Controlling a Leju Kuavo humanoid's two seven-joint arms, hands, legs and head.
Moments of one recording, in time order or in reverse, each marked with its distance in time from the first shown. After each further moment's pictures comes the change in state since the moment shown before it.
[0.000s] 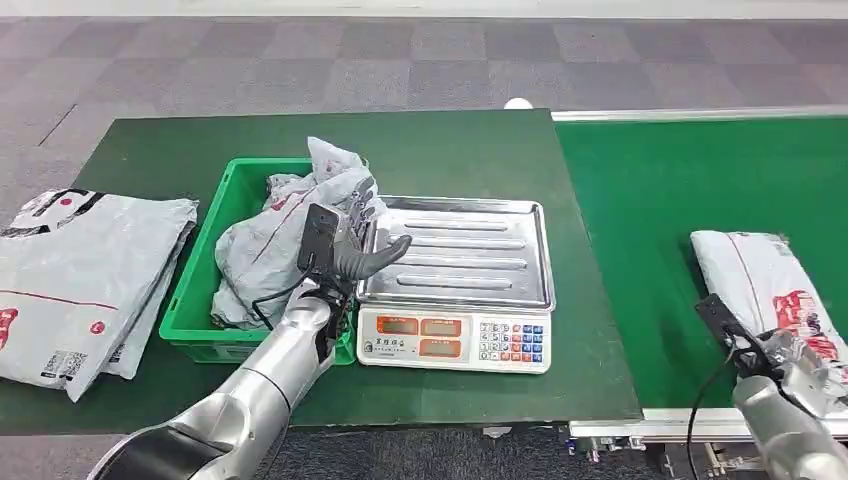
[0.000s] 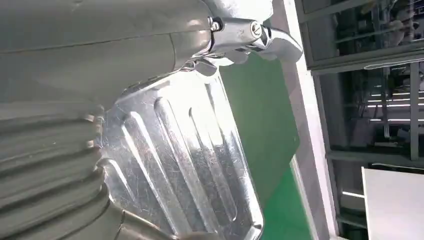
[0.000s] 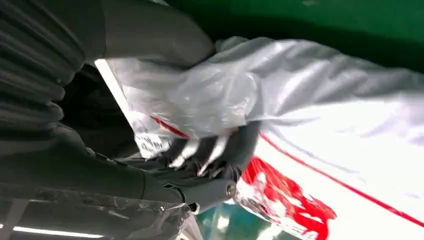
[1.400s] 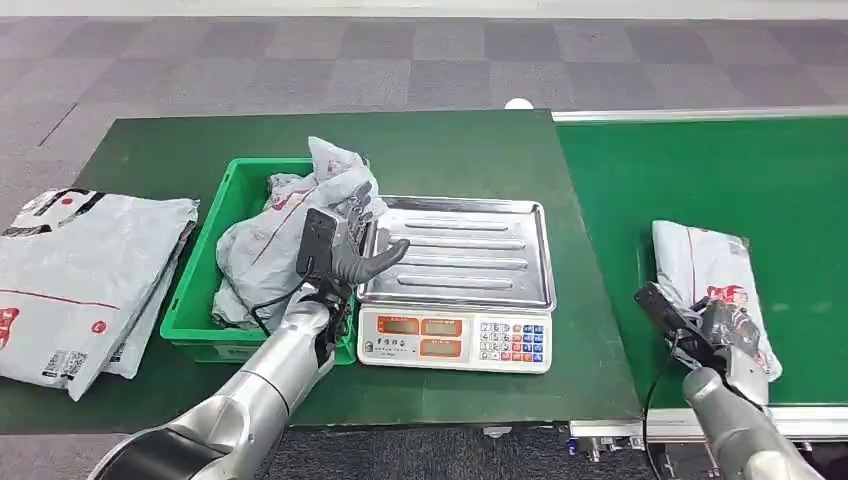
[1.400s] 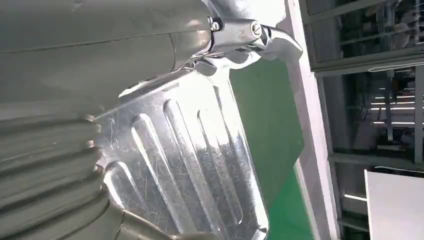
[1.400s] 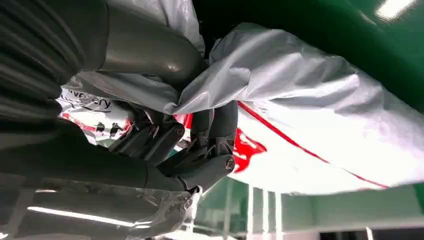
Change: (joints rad) left arm 0.008 0.004 0.000 0.014 0.011 -0.001 -0.010; right arm 0.033 0.124 -0.001 -0.123 0.123 -0.127 -0.201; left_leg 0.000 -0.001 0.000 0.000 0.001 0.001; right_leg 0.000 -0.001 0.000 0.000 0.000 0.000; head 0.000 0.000
